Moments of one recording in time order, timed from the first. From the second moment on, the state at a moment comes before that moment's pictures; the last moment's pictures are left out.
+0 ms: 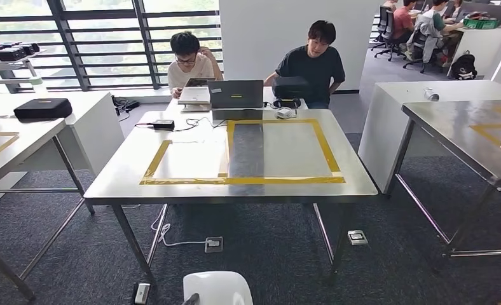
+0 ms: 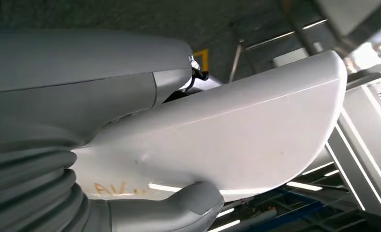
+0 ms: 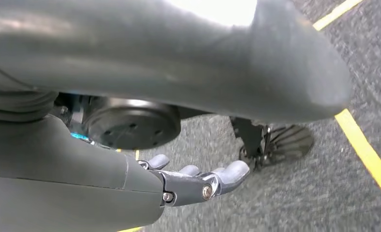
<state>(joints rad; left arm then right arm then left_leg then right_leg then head) -0.17 -0.05 -0.24 -0.83 1.28 -0.47 -0.10 -0.03 0.13 -0.24 -0.17 0.08 -0.08 0.27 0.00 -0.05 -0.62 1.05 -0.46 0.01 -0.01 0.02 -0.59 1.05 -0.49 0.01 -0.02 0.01</state>
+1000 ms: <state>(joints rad) 0.00 -0.02 0.09 -1.38 1.20 -0.47 -0.08 -0.04 0.13 -0.25 -0.17 0.12 -0.06 0.27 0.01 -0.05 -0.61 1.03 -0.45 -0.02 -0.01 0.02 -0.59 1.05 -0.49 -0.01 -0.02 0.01</state>
